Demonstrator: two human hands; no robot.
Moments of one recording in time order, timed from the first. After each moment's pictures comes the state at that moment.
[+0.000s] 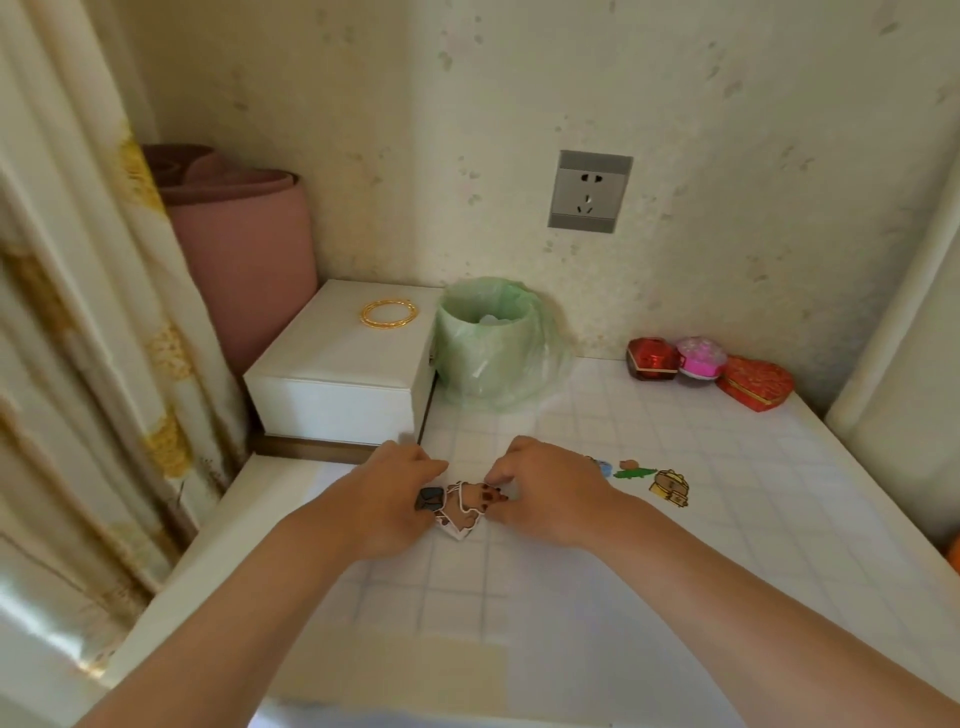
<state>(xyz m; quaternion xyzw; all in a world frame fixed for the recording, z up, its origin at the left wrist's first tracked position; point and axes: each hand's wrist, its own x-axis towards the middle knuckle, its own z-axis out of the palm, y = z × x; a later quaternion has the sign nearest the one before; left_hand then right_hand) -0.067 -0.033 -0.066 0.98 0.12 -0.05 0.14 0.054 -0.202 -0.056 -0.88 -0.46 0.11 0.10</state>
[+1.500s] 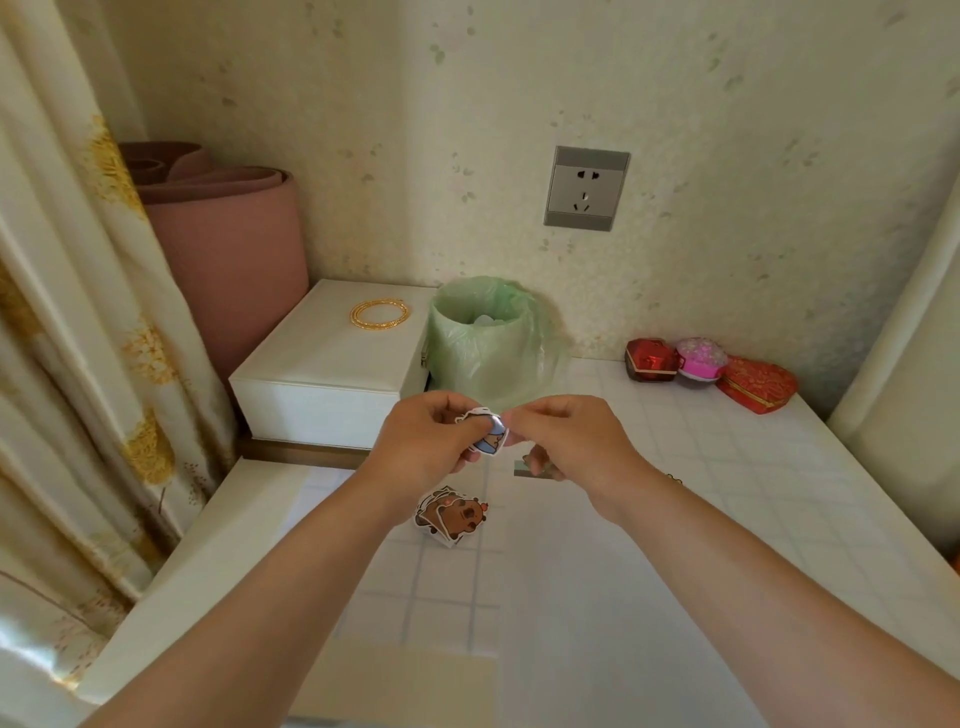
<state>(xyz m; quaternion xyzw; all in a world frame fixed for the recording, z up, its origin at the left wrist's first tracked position) -0.025 -0.073 -0.025 0.72 0.28 0.16 0.61 0.064 -0.209 -0.014 -0.76 -0.19 0.24 0.57</state>
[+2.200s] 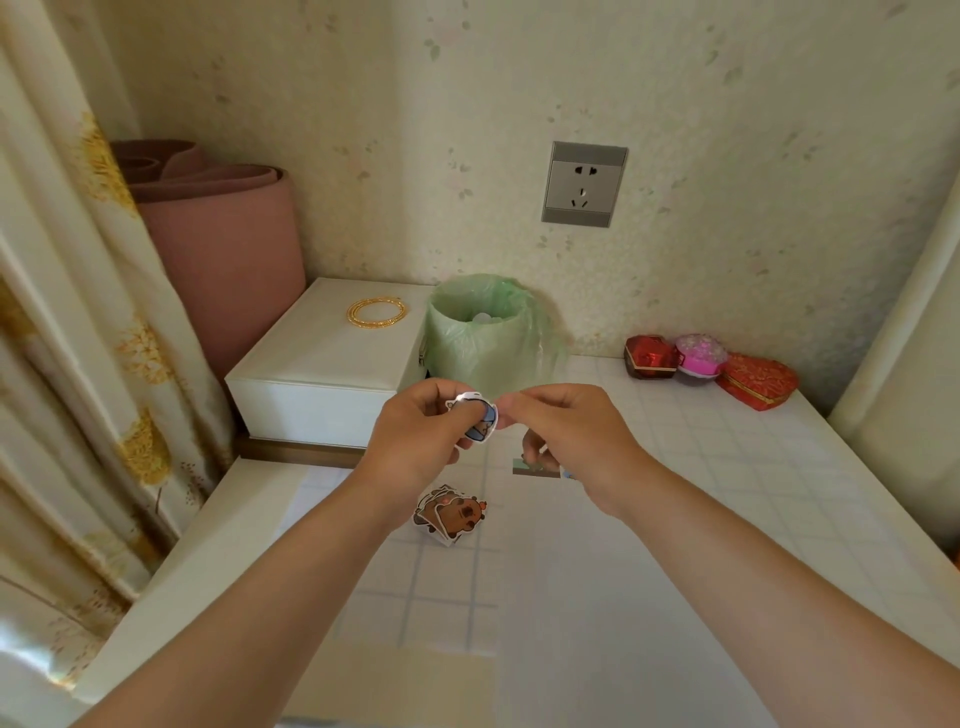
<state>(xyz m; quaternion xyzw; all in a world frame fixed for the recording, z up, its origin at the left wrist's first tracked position) -0.026 -0.077 -0.024 0.69 0.27 0.21 0.64 0.066 -0.210 -0.012 -0.74 -0.24 0.22 0.59</state>
